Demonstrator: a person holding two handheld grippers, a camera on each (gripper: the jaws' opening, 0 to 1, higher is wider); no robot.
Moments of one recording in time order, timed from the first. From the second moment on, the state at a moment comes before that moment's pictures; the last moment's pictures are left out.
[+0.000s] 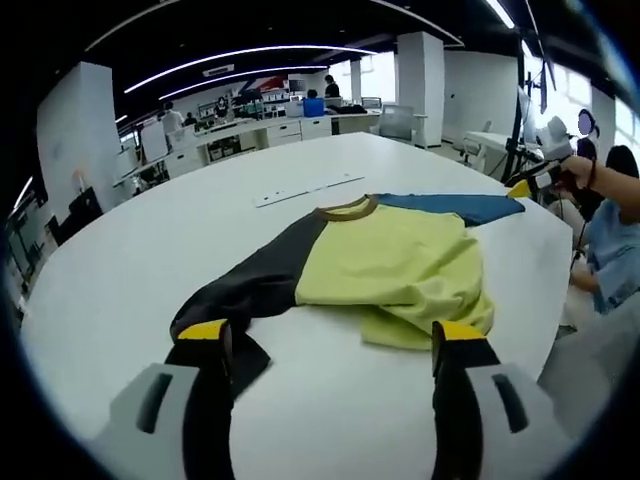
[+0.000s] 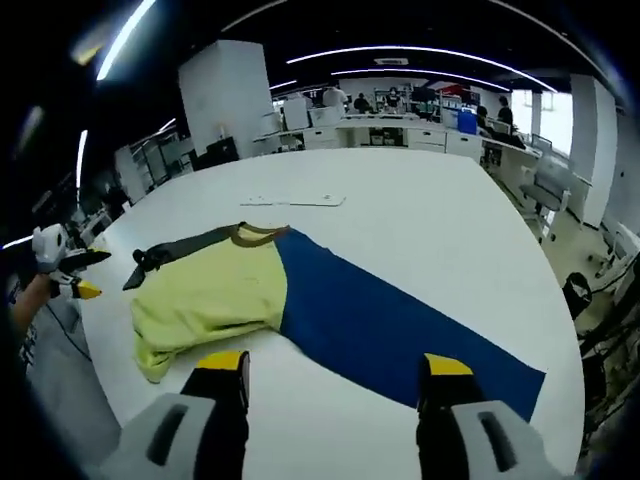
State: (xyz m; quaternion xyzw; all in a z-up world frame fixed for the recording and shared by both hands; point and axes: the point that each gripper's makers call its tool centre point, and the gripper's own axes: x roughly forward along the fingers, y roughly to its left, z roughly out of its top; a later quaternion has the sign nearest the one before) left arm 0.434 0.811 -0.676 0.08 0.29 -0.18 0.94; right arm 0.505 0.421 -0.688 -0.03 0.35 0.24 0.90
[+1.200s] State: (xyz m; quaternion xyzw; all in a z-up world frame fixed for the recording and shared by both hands) left arm 0.459 0.769 -0.758 0.12 0.34 -0.23 0.90; right arm 0.440 0.588 -0.746 -0.04 0.37 0.43 0.82
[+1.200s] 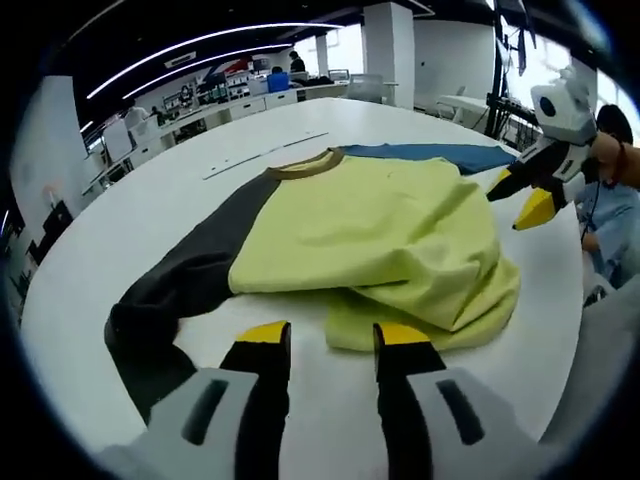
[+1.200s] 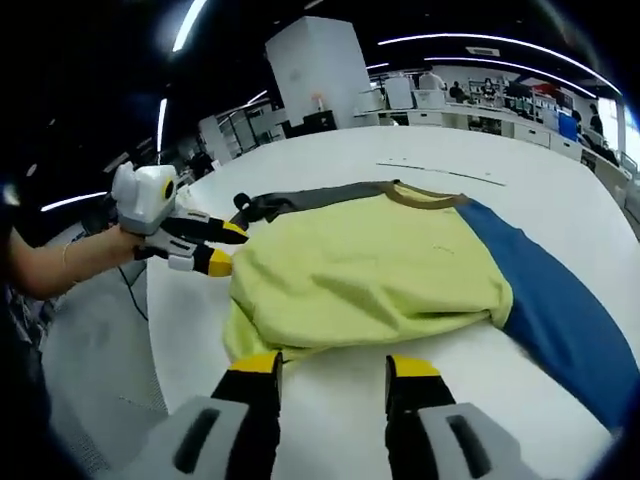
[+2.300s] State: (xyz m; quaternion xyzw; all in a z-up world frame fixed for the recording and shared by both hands) left arm 0.432 0.768 -0.743 0.15 0.34 -0.25 0.90; right arm 0.418 0.608 -0.740 0.03 0.39 0.41 0.83
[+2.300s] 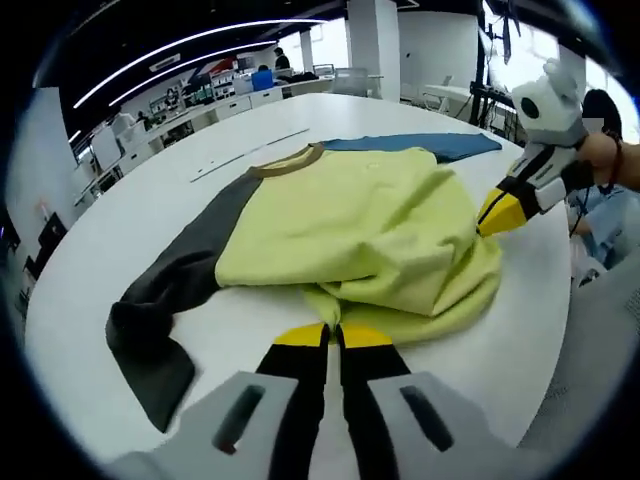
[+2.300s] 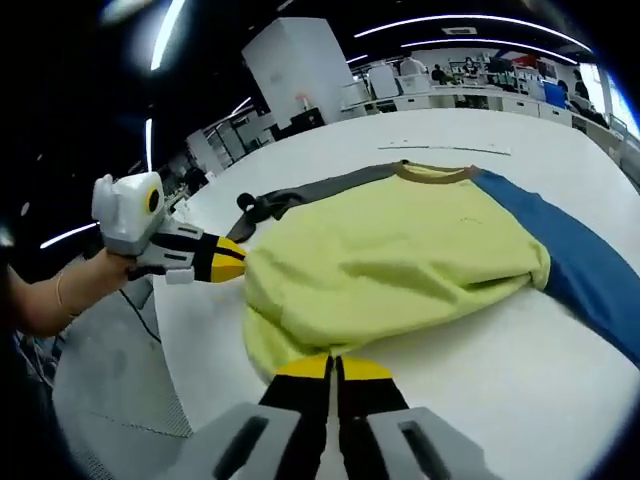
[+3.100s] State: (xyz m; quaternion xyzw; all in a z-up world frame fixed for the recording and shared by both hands) left arm 0.491 0.798 -0.663 0.13 0.26 -0.16 0.94; right arm 0.517 0.639 -0.661 0.00 0.30 0.40 0.87
